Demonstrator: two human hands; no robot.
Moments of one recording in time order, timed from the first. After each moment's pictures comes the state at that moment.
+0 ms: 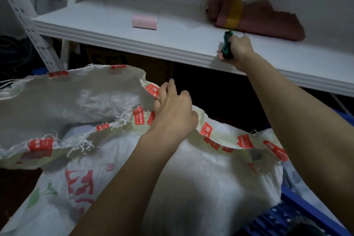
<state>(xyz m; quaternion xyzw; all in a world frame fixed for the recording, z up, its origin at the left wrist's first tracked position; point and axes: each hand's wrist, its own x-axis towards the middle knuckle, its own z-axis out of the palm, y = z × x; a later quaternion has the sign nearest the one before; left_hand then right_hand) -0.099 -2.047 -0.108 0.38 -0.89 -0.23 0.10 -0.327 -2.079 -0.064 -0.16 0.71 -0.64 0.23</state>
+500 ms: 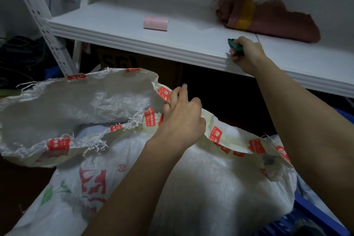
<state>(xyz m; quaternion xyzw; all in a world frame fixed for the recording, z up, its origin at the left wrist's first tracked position) -0.091 -2.055 -0.114 0.34 -0.91 -0.22 0.08 -0.357 -2.094 -0.082 -0.16 0.66 -0.68 0.27</state>
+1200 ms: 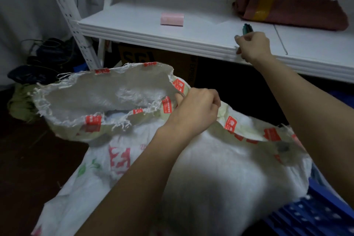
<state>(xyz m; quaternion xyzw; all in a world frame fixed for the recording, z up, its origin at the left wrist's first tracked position) -0.072 -2.039 -0.101 0.31 -0.91 -0.25 0.14 -0.317 -2.085 -0.089 -0.35 0.83 -0.43 0.05</state>
